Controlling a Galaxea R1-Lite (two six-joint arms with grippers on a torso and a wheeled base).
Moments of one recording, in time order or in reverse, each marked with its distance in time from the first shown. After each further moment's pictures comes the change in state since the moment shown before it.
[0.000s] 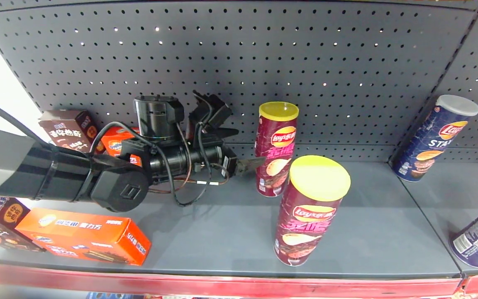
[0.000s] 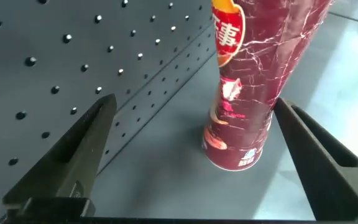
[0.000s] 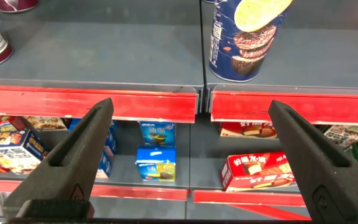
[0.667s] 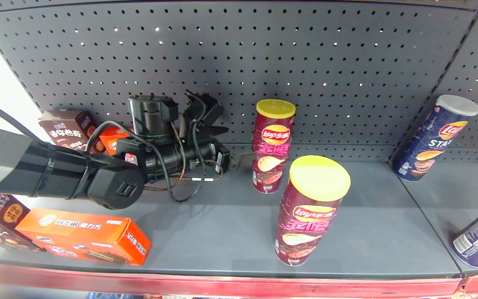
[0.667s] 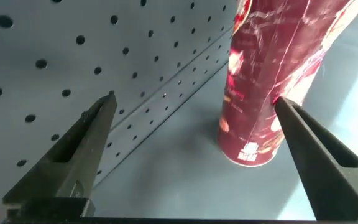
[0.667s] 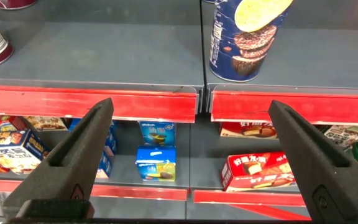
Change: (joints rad) left arm 0.031 0.001 0.002 -0.001 0.061 -0.006; right arm 0.000 0.000 0.000 0.000 0.000 0.000
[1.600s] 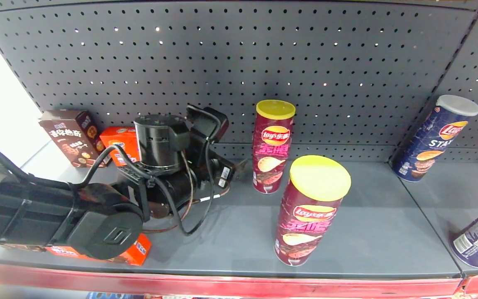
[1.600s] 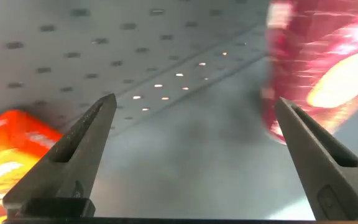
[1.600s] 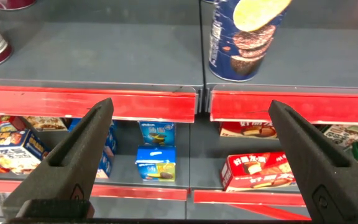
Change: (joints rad) left arm -0.170 -0.092 0.212 -0.121 0.607 0.008; right arm 0.000 0.000 0.000 0.000 0.000 0.000
